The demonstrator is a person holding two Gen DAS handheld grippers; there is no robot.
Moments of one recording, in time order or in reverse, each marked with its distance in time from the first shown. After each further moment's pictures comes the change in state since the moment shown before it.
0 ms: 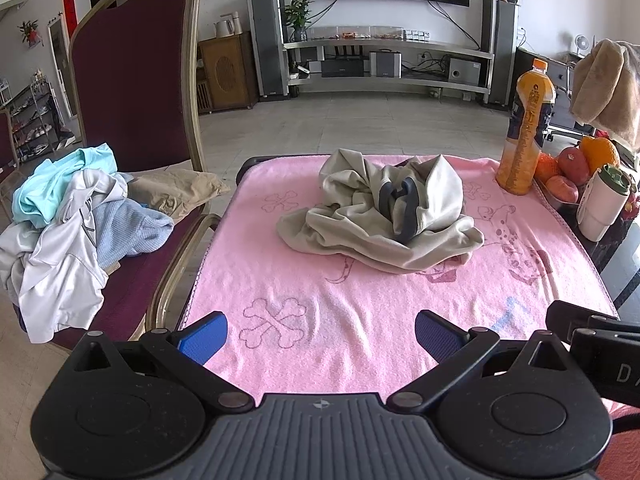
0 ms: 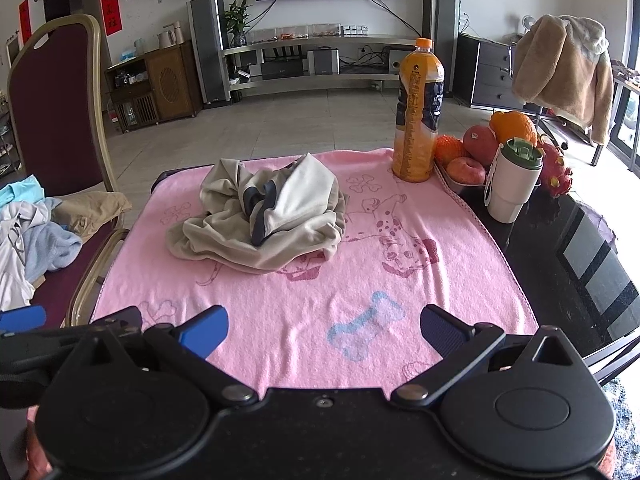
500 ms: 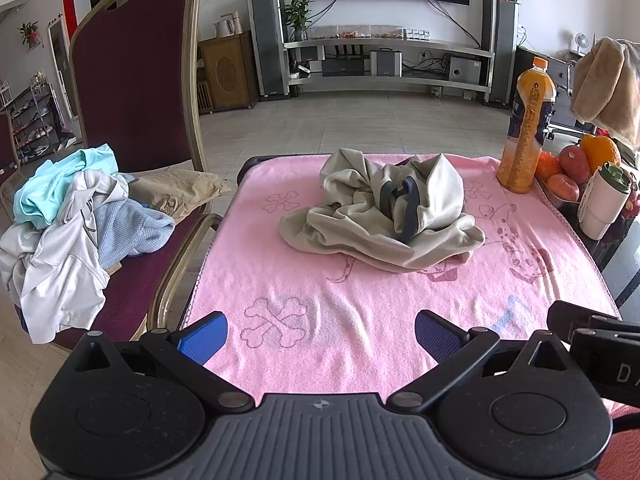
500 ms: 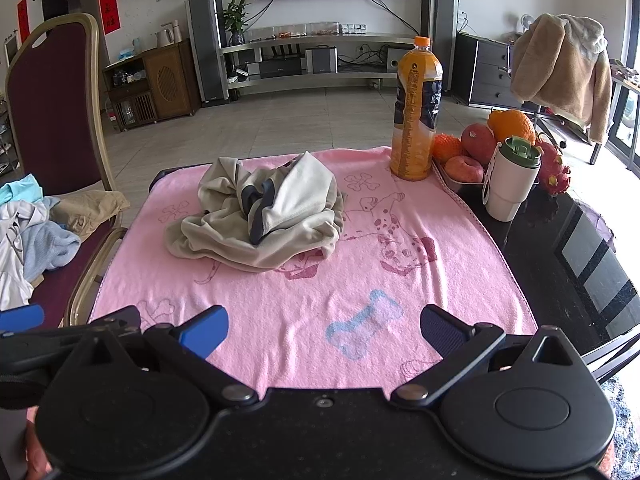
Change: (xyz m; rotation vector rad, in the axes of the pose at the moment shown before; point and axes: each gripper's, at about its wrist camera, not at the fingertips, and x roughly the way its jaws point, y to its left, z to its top) left arm 0.000 -0.002 -0.002 0.004 -0.001 0.008; right arm 0.000 0.000 -0.001 0.002 0.005 -0.005
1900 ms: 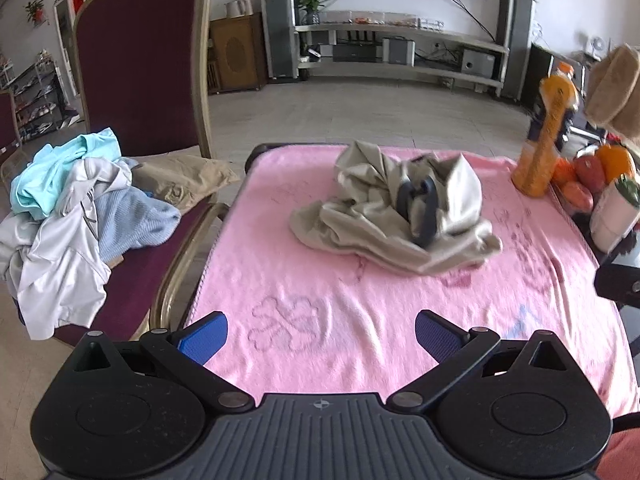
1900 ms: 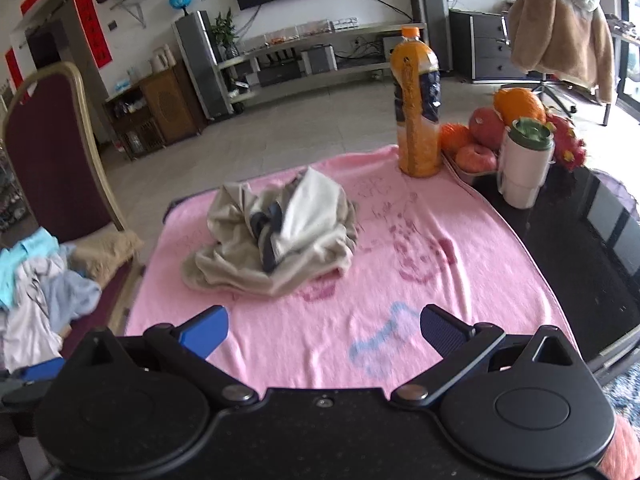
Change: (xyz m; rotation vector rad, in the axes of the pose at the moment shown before) left arm 0.020 0.027 0.027 -0.060 0.045 0.001; right arm 0.014 -0.026 0.035 0.136 0.003 0.112
